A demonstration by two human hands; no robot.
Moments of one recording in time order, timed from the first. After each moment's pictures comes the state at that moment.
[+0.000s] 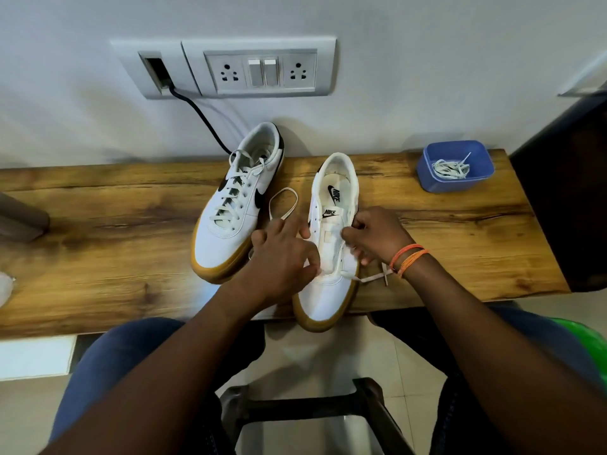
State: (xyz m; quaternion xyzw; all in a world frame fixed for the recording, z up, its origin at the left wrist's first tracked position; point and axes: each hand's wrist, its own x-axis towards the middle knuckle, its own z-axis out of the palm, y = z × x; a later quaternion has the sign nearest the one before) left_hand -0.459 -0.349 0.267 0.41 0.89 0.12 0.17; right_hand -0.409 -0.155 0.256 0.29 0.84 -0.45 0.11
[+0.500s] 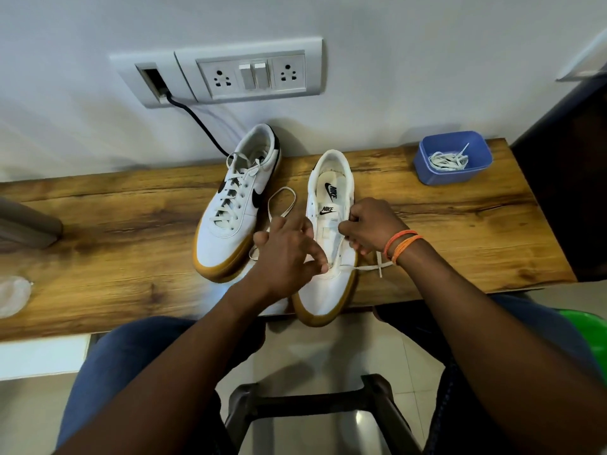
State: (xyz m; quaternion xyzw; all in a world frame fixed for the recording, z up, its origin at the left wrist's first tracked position) left_hand -0.451 -0.337 0.268 0.40 0.88 0.24 0.14; right_hand -0.414 -0.148 0.261 0.26 0.86 -0.42 0.13
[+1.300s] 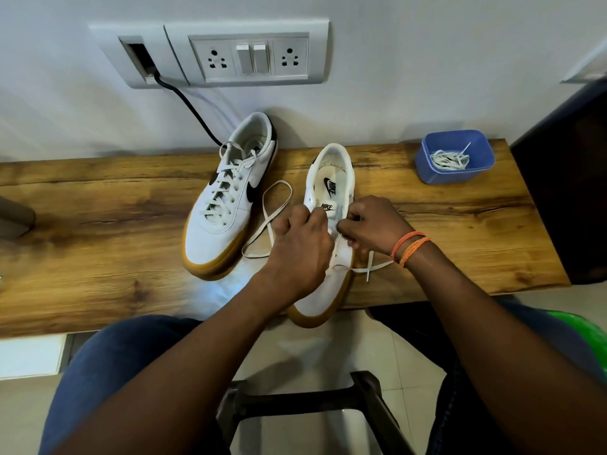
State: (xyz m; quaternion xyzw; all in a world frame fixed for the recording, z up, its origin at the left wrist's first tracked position) left_hand -0.442 -0.309 0.257 0.45 0.89 0.00 0.03; right_hand -0.414 -0.150 0.264 0.22 0.89 -0.38 0.12
